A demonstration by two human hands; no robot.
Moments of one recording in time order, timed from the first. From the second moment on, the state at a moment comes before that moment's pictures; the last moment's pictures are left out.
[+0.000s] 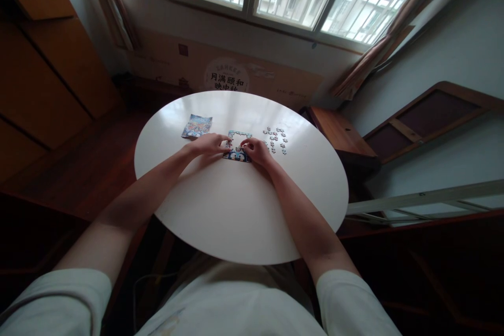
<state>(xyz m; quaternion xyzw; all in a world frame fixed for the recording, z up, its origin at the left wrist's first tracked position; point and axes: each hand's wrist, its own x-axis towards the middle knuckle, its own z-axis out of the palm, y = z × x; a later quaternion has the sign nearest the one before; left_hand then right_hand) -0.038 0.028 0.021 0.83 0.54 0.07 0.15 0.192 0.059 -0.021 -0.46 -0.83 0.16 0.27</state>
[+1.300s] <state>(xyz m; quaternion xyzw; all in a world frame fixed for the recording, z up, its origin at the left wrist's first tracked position) -0.039 0.026 0.022 0.82 0.54 0.07 0.15 0.191 0.058 -0.020 -0.45 -0.83 0.17 0.28</state>
